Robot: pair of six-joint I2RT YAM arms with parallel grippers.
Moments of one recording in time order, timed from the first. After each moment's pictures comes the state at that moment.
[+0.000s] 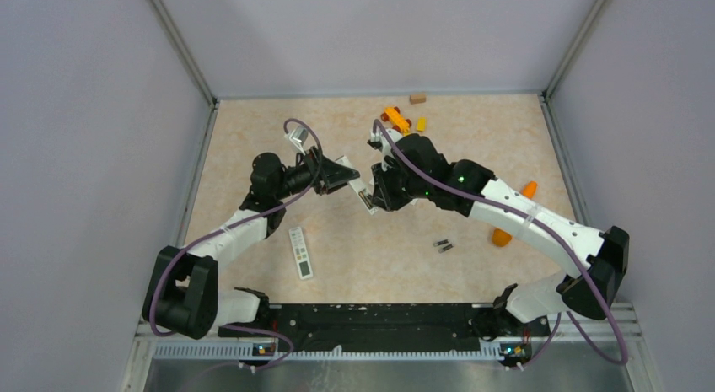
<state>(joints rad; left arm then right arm) -0.31 1.29 0.63 0.64 0.80 -1.24 0.92 1.39 1.36 -0.67 -0.04 0.31</state>
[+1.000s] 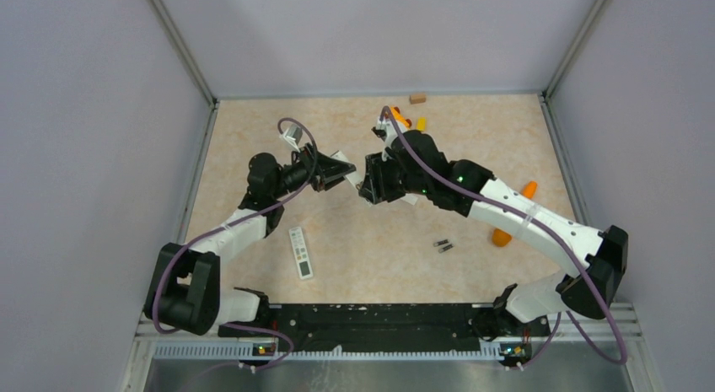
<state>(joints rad) -0.28 1.31 0.62 0.72 0.78 -1.34 0.92 1.39 1.36 -0.57 0.01 0.45</state>
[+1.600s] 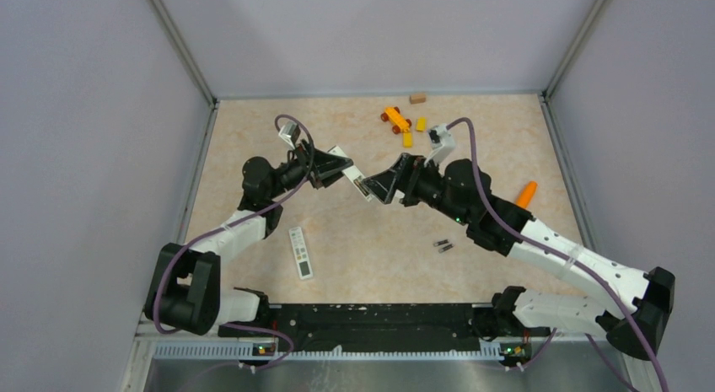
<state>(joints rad) -0.26 1.31 0.61 0.91 0.82 -1.57 0.92 1.04 0.96 -0.08 0.09 0.75</state>
